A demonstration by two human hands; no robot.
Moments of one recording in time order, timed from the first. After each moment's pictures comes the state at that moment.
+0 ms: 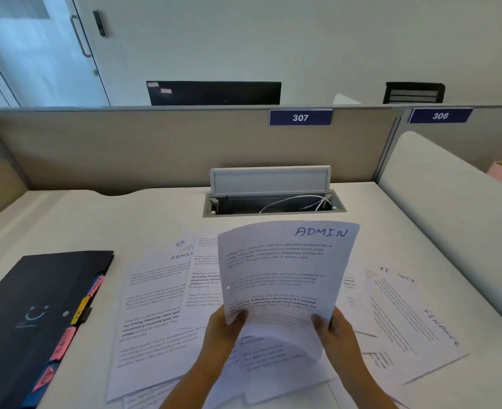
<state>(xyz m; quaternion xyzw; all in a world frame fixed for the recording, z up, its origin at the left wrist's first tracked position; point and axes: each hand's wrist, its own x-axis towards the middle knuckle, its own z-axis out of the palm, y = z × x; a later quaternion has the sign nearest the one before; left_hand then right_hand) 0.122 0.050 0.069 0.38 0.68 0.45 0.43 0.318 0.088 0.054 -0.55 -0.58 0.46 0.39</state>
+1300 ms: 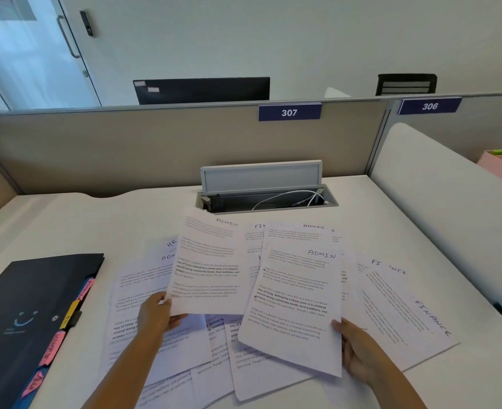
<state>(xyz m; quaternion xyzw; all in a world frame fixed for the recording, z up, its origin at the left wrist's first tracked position) 0.016 0.074 0.036 0.18 0.79 0.45 0.37 0.381 0.115 0.008 -0.53 -0.17 0.74 0.38</state>
